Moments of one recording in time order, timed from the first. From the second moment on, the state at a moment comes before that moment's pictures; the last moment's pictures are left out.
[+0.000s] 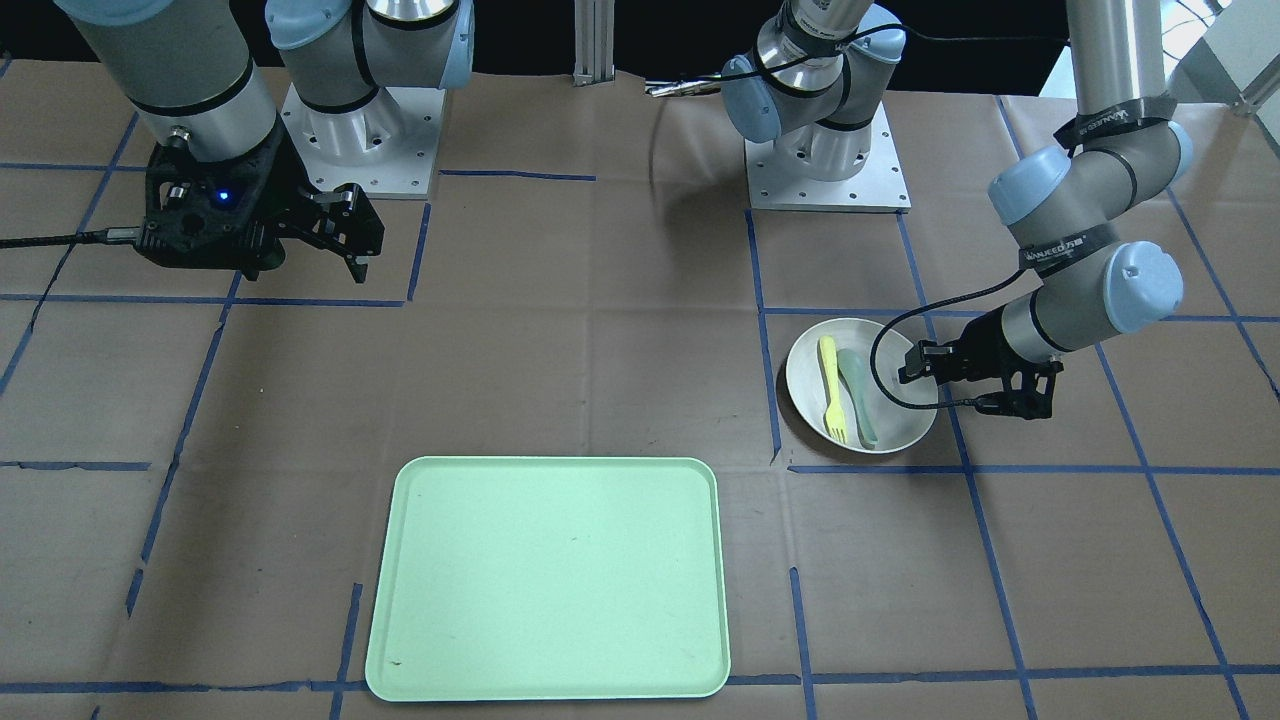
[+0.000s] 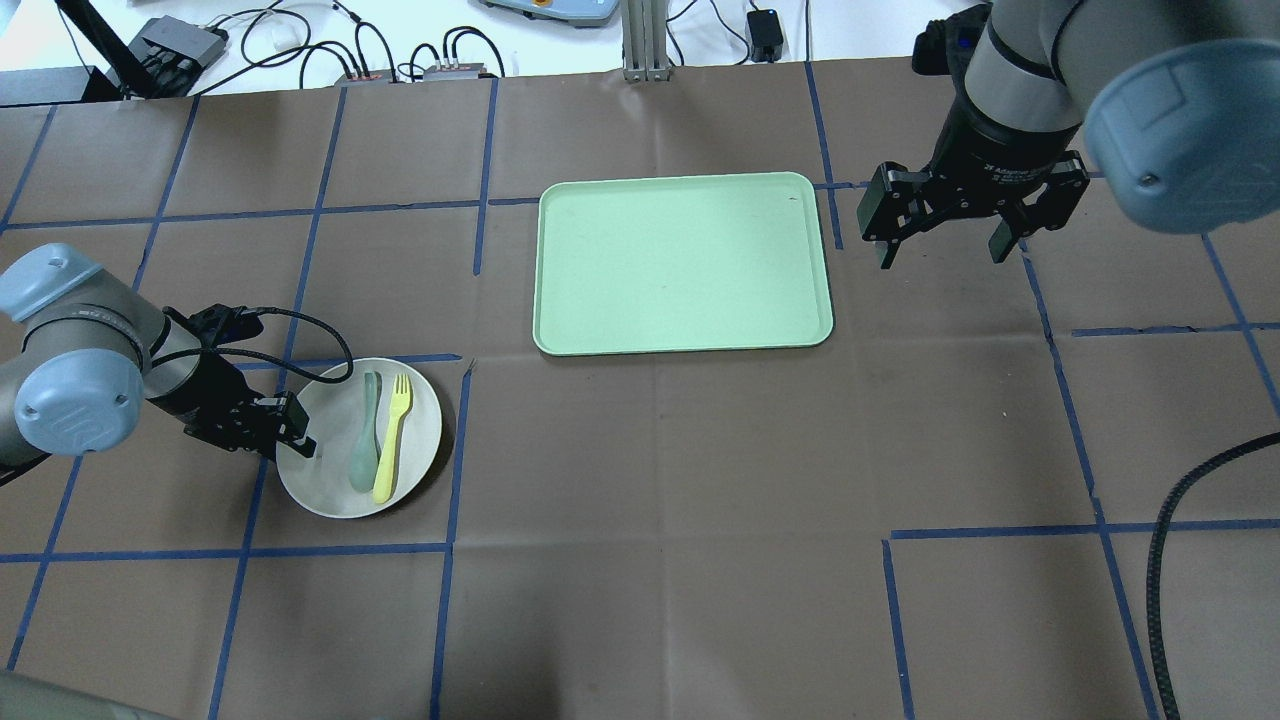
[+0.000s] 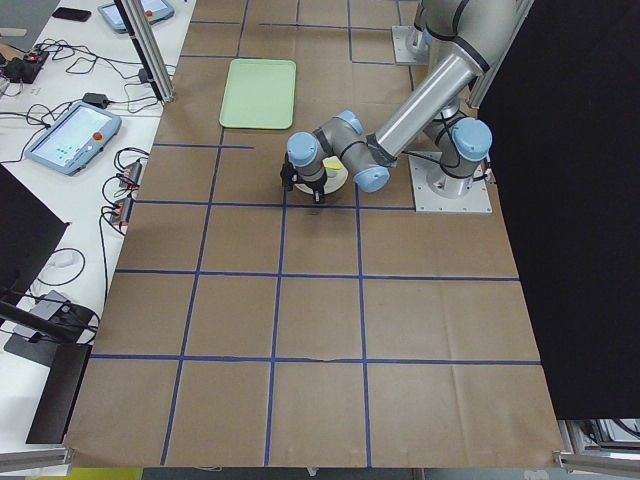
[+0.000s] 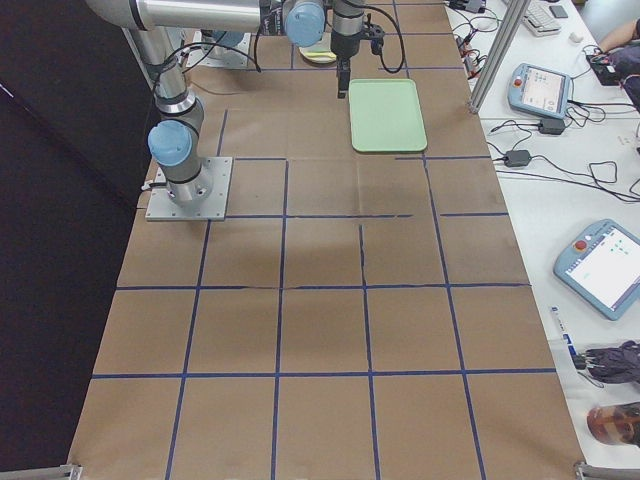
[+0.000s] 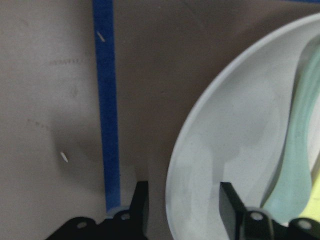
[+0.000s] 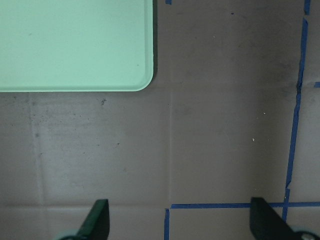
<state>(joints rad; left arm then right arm) -1.04 -1.84 -2.10 -1.08 1.45 0.53 1.58 -1.56 1.64 -1.62 -1.58 0.00</state>
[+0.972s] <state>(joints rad) -1.07 -1.79 -2.09 -1.08 1.35 0.52 1.58 -1.56 1.64 -1.62 -1.58 0.00</state>
